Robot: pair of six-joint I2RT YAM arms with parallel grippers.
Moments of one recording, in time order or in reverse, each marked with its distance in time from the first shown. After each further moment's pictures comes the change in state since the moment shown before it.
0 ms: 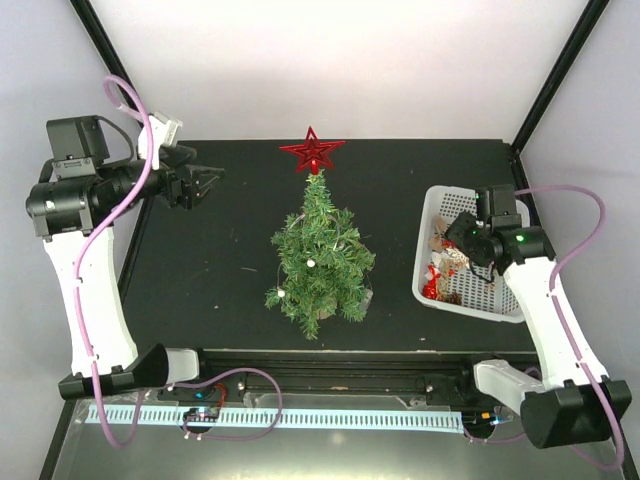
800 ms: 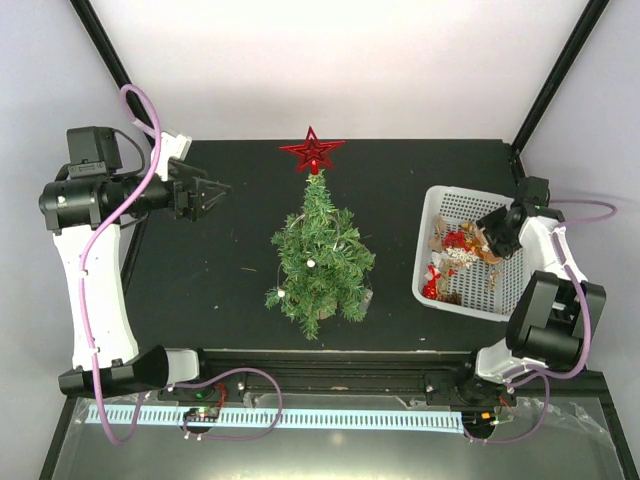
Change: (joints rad) left arm 0.000 -0.014 -0.113 -0.095 0.047 0.010; right arm -0.437 0.426 -0.058 0.289 -0.241 0.032
